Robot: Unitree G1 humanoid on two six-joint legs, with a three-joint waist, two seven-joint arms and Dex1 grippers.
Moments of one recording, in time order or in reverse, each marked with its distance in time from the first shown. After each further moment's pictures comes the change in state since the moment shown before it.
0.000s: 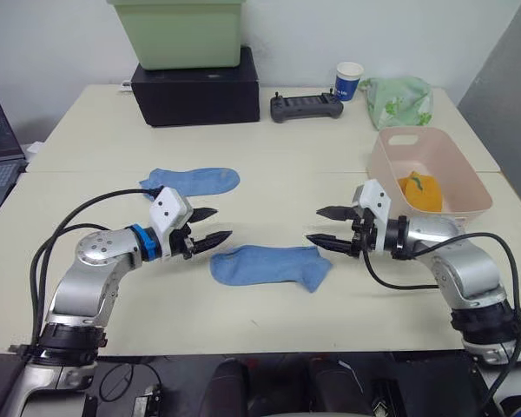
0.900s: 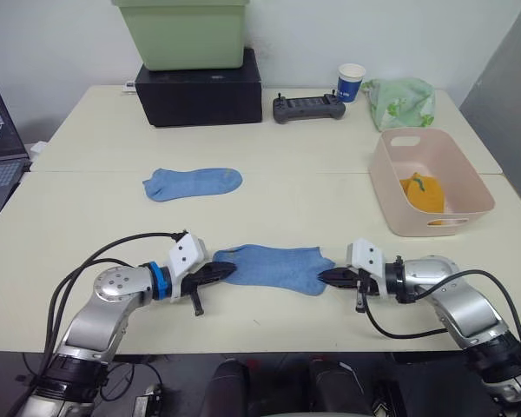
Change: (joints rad) left arm 0.147 -0.007 -0.069 0.040 0.024 -0.066 -0.046; right arm 0.176 -0.124 0.118 0.071 -0.102 -0.260 0.113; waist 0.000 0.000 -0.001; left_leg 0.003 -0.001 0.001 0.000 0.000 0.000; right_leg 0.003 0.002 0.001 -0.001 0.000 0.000
